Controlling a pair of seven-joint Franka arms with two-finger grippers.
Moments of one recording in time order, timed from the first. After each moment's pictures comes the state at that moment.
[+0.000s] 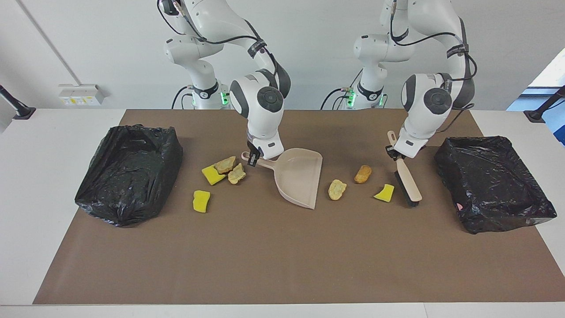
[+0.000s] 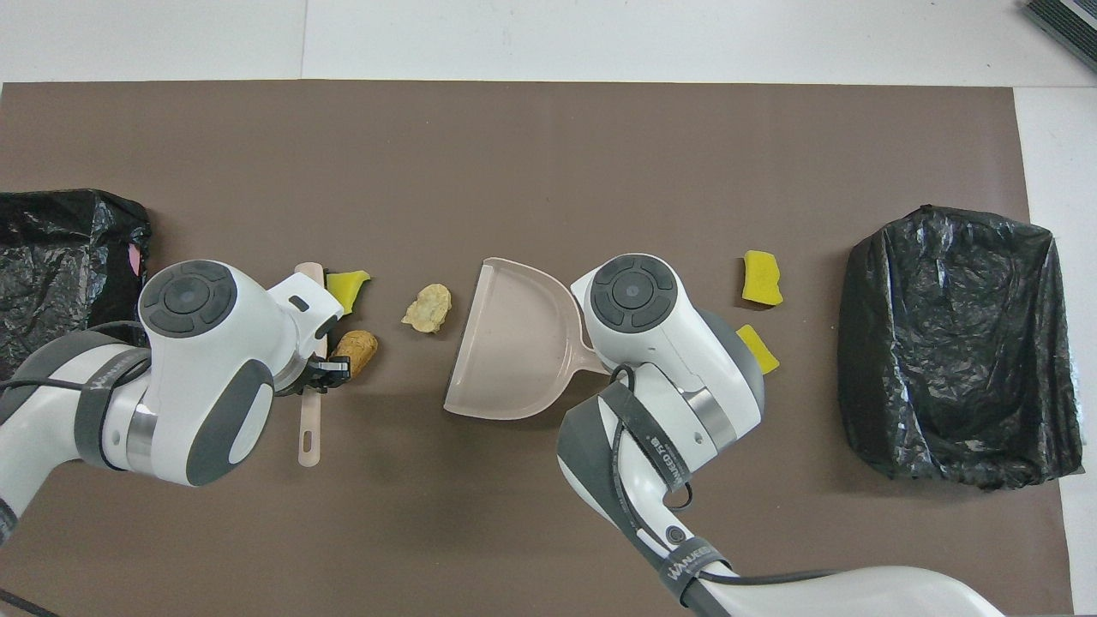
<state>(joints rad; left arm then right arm) -0.29 0.03 -0.03 -2.20 0.04 2.06 -0.35 0.49 0.28 0.04 -1.87 -0.10 1.95 -0.70</state>
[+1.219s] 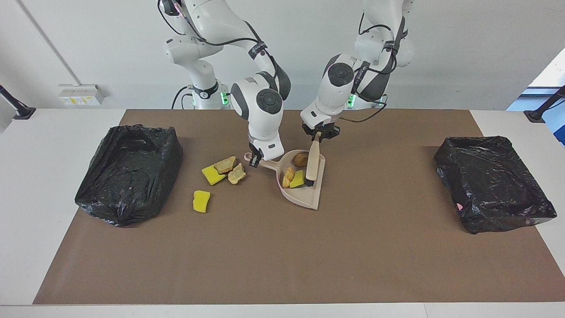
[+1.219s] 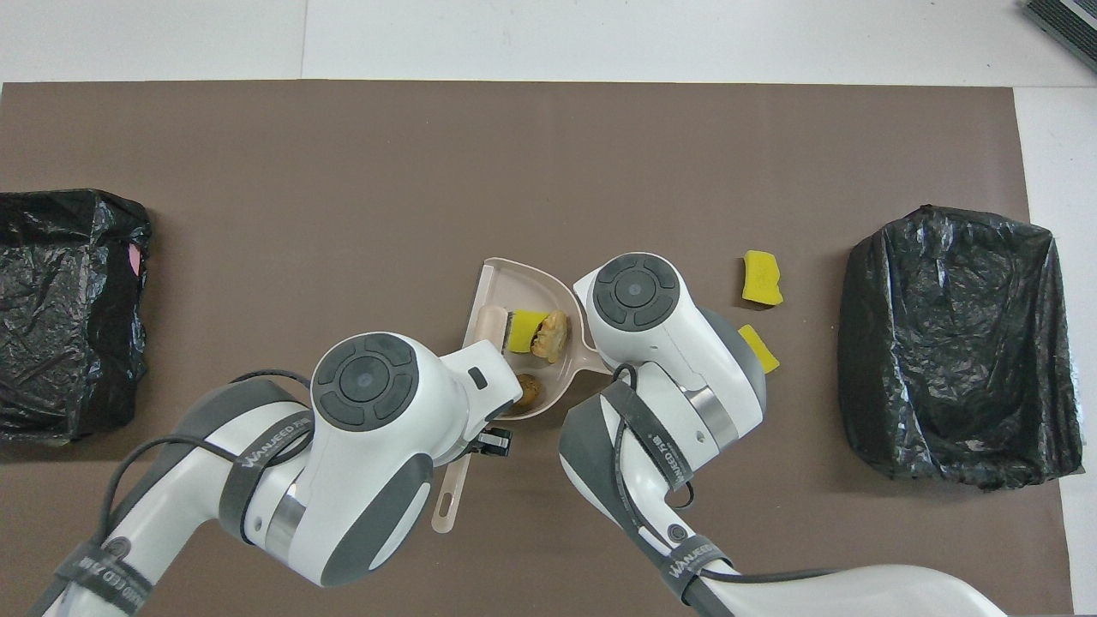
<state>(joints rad) -0.62 -0.05 -0.03 -2.11 -0.18 1.94 -0.30 0.49 0.28 0.04 -1.87 -0.09 1.95 -0.70</state>
